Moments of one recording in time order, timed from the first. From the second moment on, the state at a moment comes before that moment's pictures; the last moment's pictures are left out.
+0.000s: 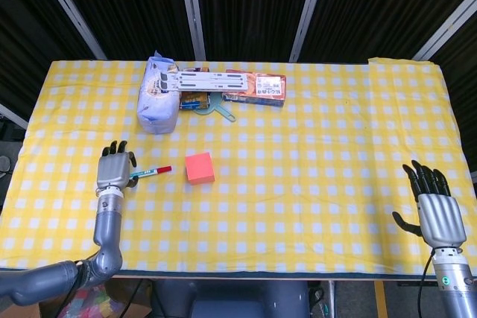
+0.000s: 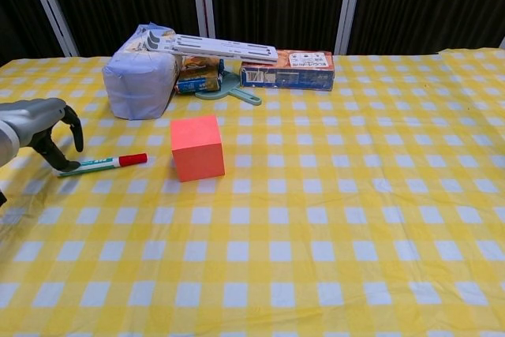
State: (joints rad) left arm -0.66 -1.70 -0.29 -1.40 0.57 1.19 0.79; right arm 0.15 -1.10 0.10 -1.71 -1.36 1.38 -0.12
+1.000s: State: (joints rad) left arm -0.67 -1.73 -0.27 -1.37 0.58 1.20 0.77; right arm 0.14 -1.10 0.10 -1.71 -1.37 1.38 -0.11
